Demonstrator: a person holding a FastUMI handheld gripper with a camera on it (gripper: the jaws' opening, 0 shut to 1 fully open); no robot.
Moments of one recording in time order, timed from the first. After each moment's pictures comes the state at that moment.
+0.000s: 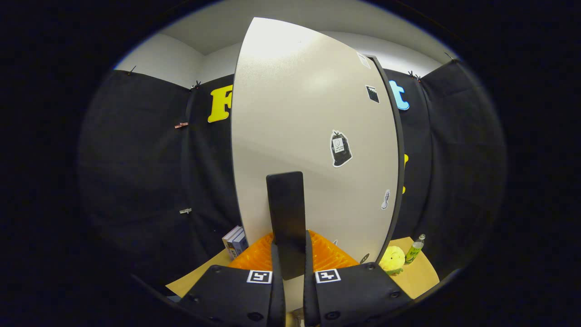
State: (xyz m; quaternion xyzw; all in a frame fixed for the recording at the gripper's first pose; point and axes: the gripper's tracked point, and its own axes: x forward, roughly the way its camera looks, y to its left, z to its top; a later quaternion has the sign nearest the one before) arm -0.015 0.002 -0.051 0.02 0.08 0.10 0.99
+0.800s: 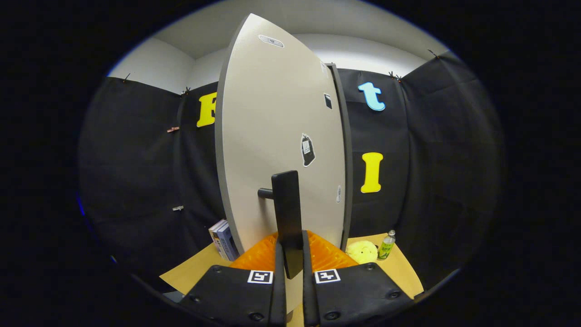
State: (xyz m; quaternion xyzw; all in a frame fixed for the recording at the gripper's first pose) arm -0.070 -0.101 -0.040 0.02 0.08 0.06 0.99
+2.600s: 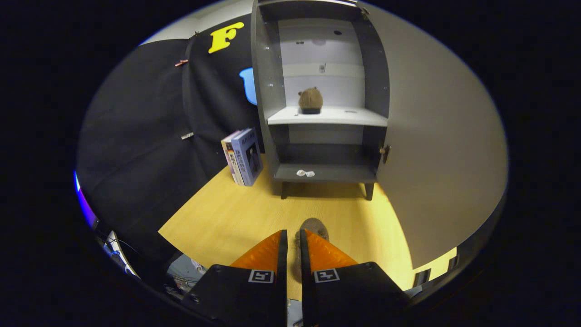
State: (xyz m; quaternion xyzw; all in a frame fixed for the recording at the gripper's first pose) arm -0.101 0.012 -0.319 0.00 0.33 0.11 0.94
